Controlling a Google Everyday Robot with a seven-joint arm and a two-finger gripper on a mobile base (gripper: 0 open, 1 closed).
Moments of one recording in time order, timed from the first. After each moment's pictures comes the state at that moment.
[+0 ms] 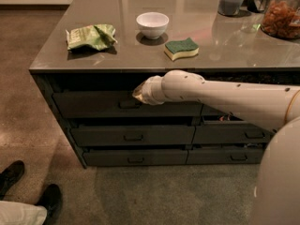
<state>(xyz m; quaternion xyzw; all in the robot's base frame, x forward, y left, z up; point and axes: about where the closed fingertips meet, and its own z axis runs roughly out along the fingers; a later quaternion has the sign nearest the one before) 0.709 0.037 0.698 -0.55 0.71 0.06 0.44</state>
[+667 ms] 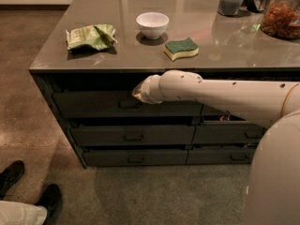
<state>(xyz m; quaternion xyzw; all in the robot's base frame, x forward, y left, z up) 0.715 0.037 0.700 -0.53 0.72 0.05 0.44</state>
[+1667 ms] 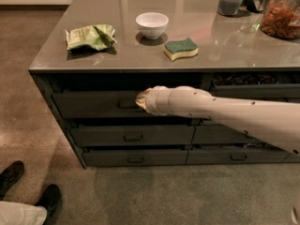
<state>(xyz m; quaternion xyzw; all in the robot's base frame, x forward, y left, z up) 0.681 0.027 0.693 -0.53 0.70 0.05 0.48</state>
